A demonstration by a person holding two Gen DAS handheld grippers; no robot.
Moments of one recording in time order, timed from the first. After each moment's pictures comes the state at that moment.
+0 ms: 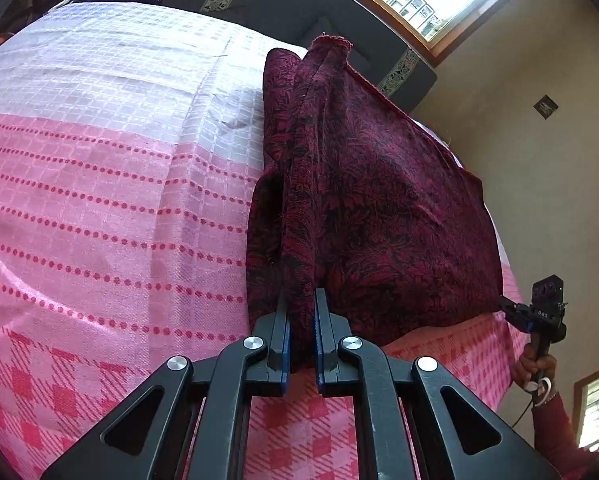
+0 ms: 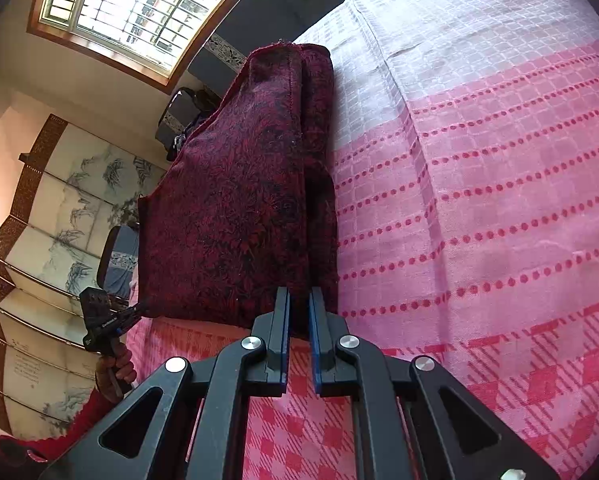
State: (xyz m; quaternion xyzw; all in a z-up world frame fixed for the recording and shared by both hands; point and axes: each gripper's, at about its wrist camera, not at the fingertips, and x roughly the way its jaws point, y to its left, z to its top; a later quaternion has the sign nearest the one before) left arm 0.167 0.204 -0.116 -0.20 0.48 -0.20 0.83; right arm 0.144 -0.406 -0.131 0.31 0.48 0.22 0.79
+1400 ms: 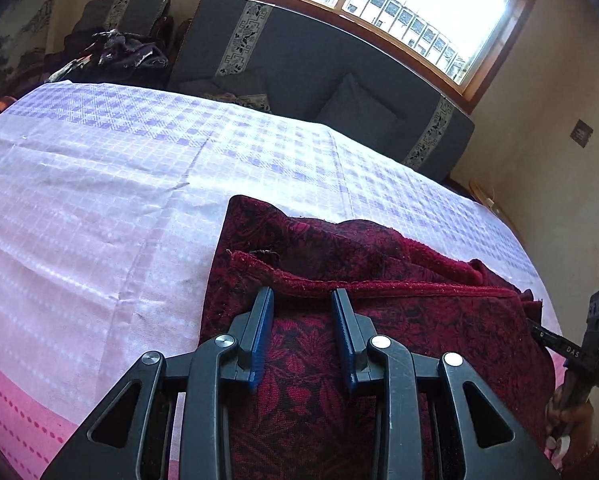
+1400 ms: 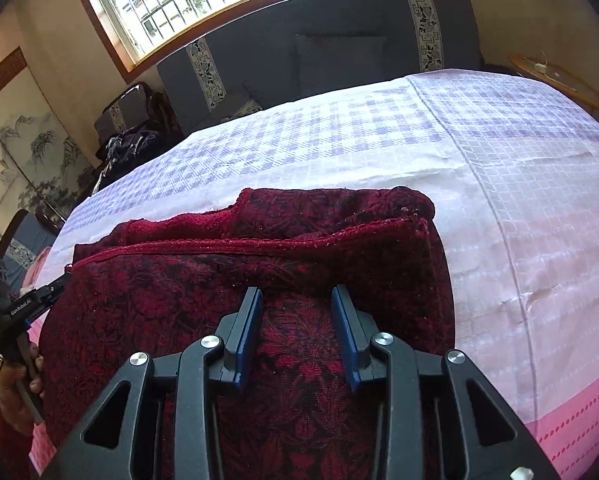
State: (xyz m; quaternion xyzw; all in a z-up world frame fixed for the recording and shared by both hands) left arm 0.328 0.152 -0.111 -0.17 0.39 -0.11 0.90; right arm 0.312 -0.304 -0.095 0.13 0.42 0.09 0.89
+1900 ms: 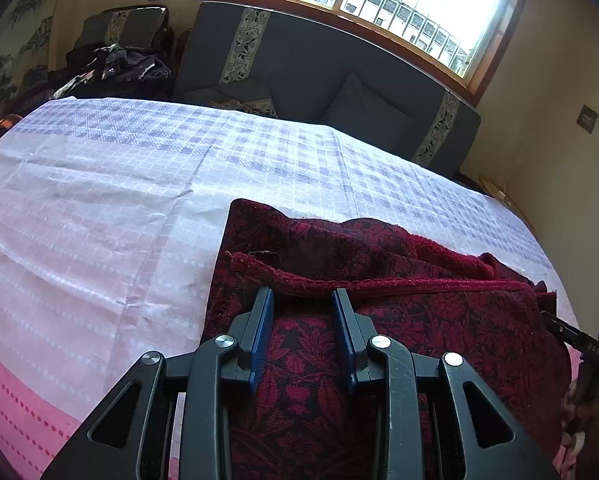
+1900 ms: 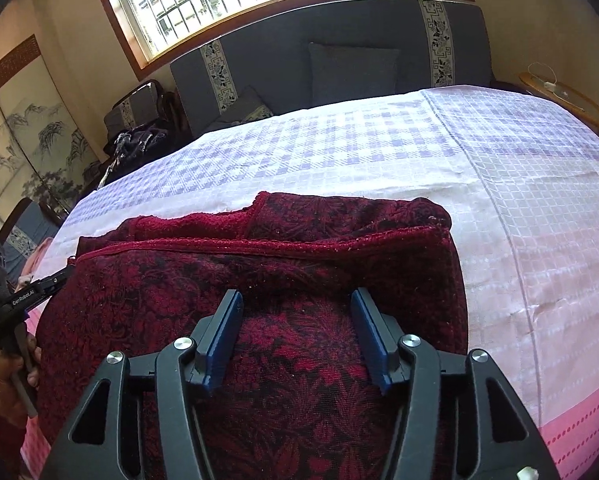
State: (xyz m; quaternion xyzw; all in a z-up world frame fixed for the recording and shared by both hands) left arm 0.326 0.146 -0.108 -0.14 0.39 -0.09 0.91; right arm 0.310 -0.295 -0.086 0.11 0.41 0.12 0.90
